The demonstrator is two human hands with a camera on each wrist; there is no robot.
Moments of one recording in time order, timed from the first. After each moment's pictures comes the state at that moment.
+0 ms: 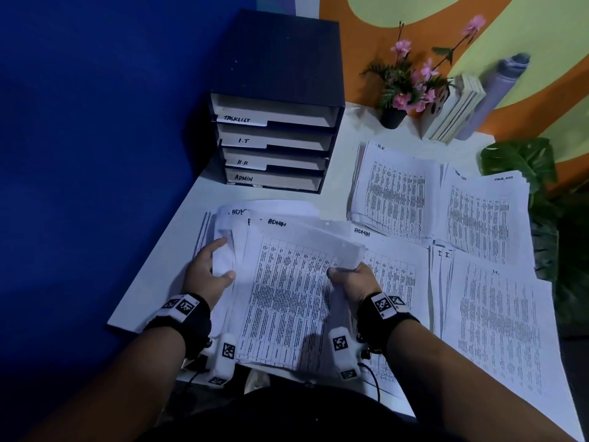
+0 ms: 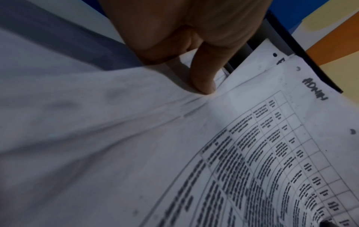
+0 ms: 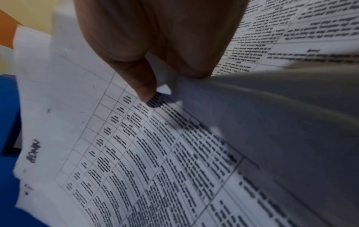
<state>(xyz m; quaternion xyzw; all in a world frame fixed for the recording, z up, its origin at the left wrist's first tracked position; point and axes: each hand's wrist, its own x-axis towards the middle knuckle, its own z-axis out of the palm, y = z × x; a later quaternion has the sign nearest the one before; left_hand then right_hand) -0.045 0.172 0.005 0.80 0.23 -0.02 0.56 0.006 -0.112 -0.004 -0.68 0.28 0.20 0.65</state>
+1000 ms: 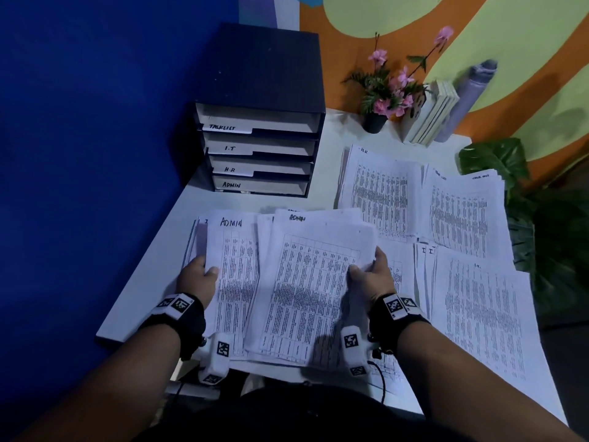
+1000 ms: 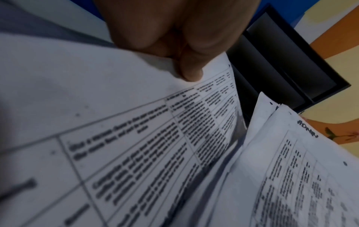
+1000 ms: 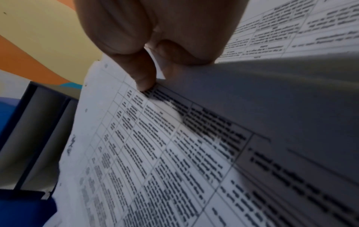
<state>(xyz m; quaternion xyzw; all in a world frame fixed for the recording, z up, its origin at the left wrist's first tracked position) -0.031 0.168 0.006 0.84 0.27 -0.05 0.47 0.003 -0.157 0.009 -0.77 0.22 0.07 0.60</state>
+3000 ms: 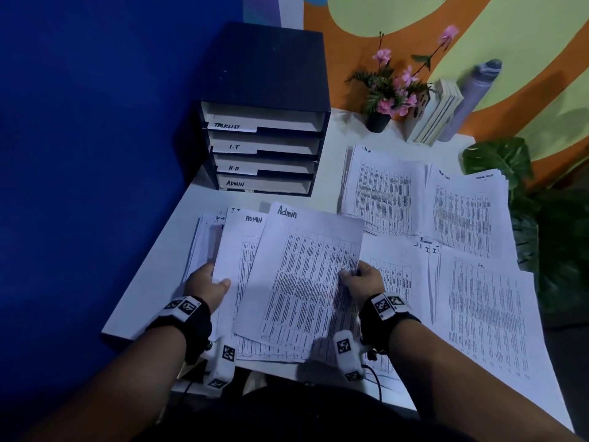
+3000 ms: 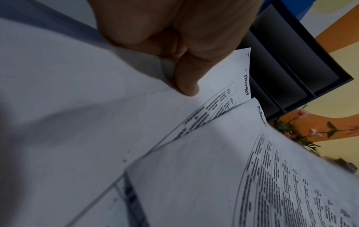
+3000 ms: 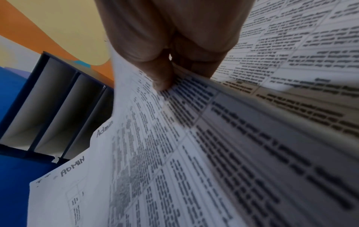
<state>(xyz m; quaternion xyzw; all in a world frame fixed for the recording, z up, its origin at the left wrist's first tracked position) -0.038 0.170 -0.007 0.87 0.25 -0.11 0.42 0.000 -0.139 -0.005 -0.84 0.23 0.13 0.48</state>
